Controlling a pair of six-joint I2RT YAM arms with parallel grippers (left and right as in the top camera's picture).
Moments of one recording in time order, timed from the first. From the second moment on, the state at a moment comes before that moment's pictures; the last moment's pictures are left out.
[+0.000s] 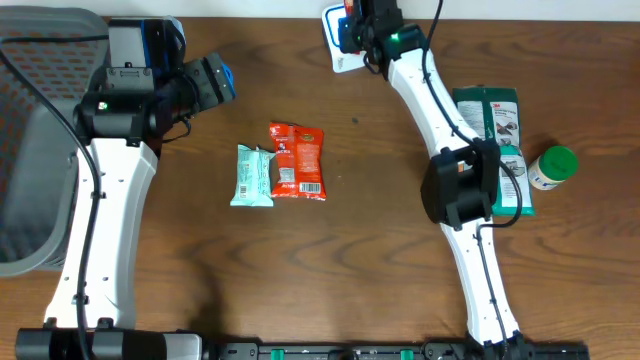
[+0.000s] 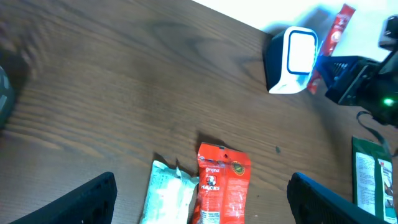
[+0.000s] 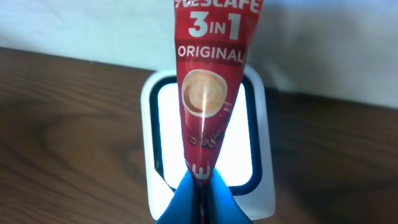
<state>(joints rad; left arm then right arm) -0.02 1.53 1.55 -0.84 0.16 -0.38 0.34 2.65 2.55 -0.60 -0.01 0.16</state>
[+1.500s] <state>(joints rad) -0.02 1.53 1.55 -0.84 0.16 -0.38 -0.06 2.09 2.57 -1.70 -0.43 -0.12</state>
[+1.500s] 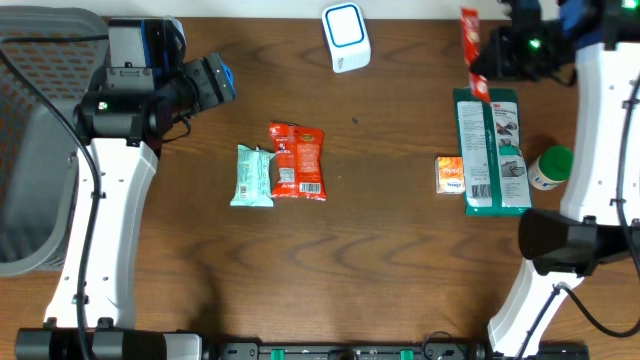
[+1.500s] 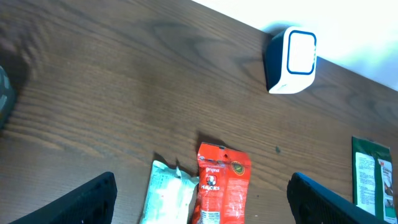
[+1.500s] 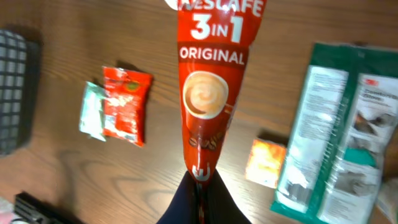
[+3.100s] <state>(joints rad) -0.02 1.53 1.55 -0.84 0.16 -0.38 -0.12 2.09 1.92 -1.38 -0.13 -0.17</state>
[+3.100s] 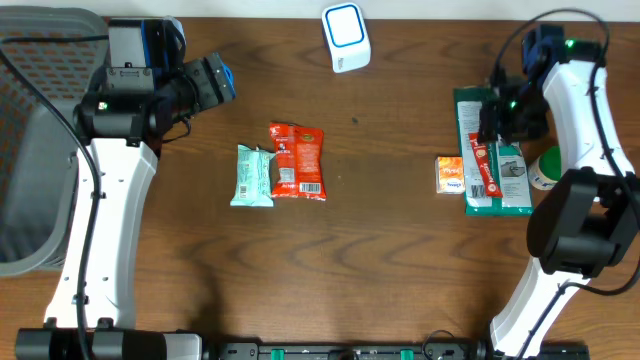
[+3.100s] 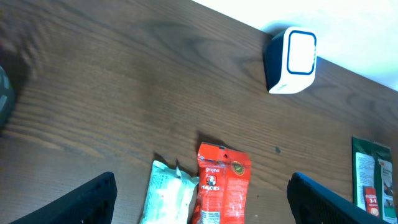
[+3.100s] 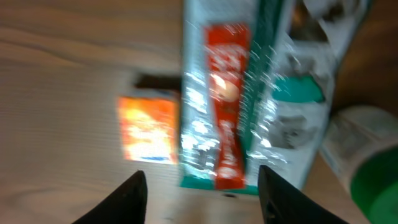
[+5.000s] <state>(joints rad) -0.04 1.53 1.53 -1.01 0.20 -0.38 0.37 2.15 1.93 -1.17 -0.52 0.15</state>
